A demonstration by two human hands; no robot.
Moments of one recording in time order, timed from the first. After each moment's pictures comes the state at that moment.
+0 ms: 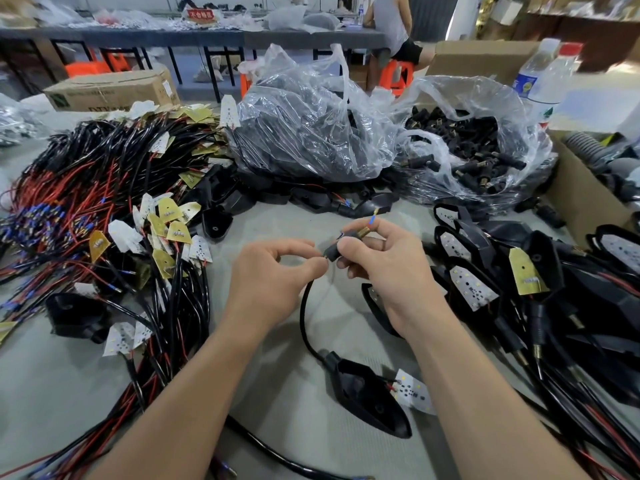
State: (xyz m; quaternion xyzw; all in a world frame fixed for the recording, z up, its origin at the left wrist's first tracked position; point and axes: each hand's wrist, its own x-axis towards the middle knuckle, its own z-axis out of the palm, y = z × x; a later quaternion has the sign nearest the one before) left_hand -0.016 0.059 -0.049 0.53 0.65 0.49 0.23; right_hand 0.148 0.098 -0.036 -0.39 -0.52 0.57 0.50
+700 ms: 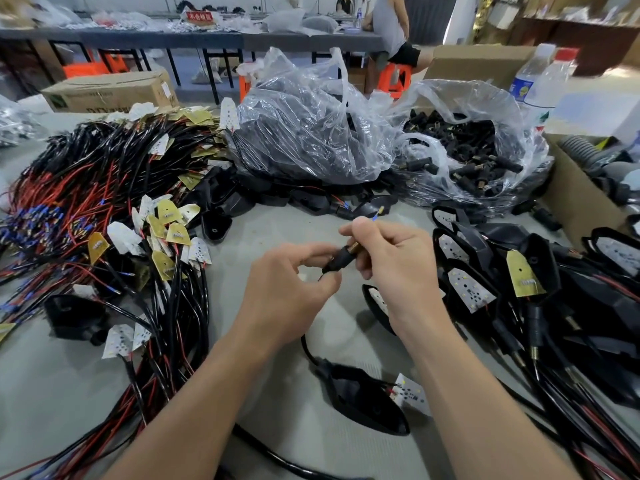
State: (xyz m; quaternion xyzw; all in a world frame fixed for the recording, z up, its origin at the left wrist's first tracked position) left_hand 0.003 0.048 -0.041 0.63 0.61 0.45 0.19; right_hand 0.146 0.093 -0.027 -0.44 -0.56 0.45 0.54
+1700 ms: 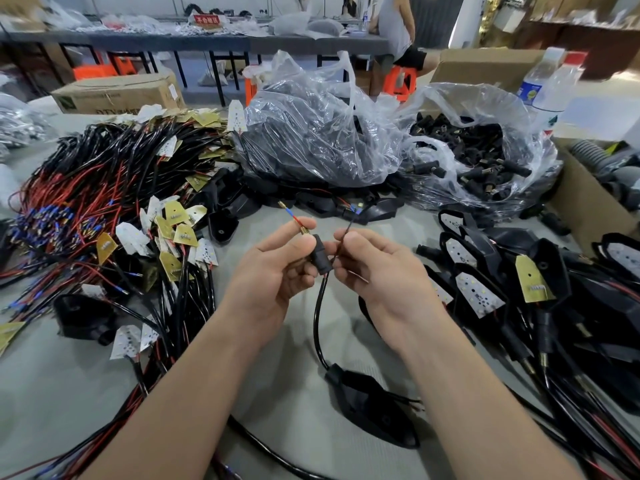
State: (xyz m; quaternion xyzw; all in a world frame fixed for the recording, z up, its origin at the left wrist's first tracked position) left_hand -0.013 0.057 -0.027 0.33 0.42 0.62 0.58; right_hand 0.134 0.084 -0.022 -0.39 -0.42 0.67 0.48
